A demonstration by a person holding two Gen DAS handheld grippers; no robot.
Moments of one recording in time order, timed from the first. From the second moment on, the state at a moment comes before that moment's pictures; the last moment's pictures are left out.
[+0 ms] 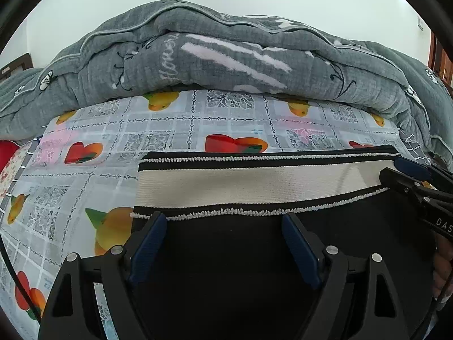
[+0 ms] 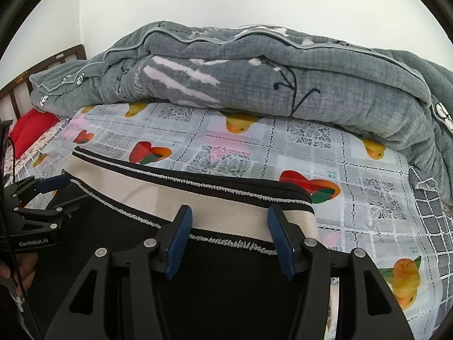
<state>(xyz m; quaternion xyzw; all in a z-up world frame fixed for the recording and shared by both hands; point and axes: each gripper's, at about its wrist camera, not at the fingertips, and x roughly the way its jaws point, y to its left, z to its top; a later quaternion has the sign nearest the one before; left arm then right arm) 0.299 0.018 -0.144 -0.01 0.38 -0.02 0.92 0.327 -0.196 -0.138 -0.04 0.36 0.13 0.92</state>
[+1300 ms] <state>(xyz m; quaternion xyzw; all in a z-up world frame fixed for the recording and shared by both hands) 0.118 0.026 -0.138 -0.03 0.37 -0.01 0.93 0.176 -0.279 -0.143 0.02 0.40 0.07 0.91</state>
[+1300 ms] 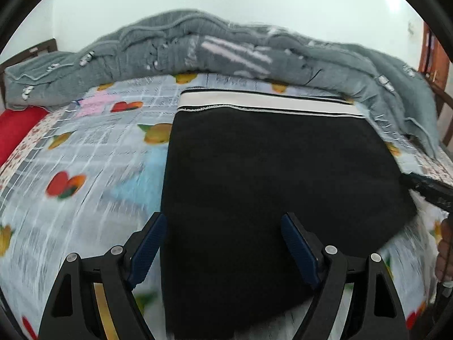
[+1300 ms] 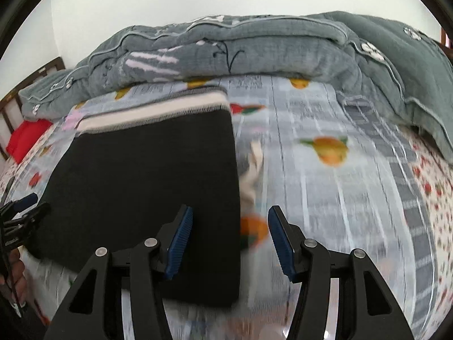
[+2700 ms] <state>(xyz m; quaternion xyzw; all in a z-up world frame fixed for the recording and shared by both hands) 0.096 0.084 -0.120 -0.05 0.35 -0.02 0.94 0.155 -0.244 -0.117 0.04 0.37 0.14 0.92</state>
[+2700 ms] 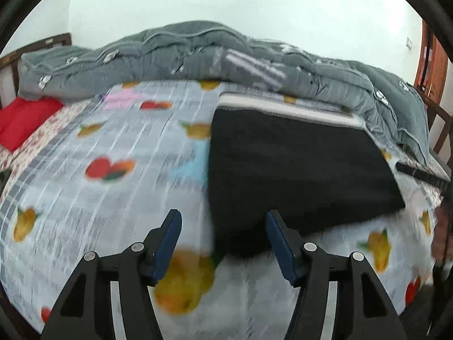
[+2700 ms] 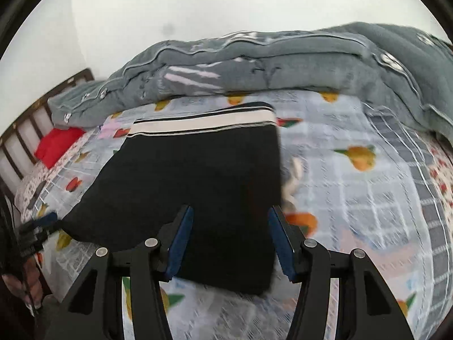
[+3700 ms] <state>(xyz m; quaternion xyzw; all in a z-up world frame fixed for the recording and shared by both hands) 0.103 0.029 -0.141 0.00 0.36 -0.06 0.93 0.143 -0.240 -0.132 -0.01 0.36 0.13 0.92</state>
